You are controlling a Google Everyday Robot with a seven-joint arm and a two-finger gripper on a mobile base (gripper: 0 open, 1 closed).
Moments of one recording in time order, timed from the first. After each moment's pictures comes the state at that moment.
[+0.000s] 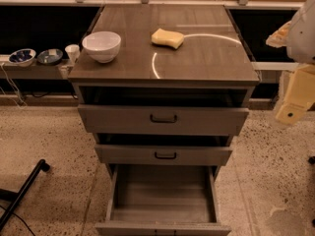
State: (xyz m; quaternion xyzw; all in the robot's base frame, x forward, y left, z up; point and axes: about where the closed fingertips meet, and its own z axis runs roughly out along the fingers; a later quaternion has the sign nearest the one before) arm 0.438 -0.217 0.976 -0.60 0.78 -0.03 0.16
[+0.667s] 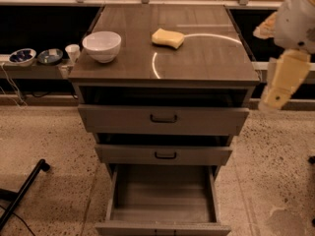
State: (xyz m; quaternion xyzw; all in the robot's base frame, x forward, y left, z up) arm 0.468 -0.208 0.978 -0.62 0.77 -0.02 0.17
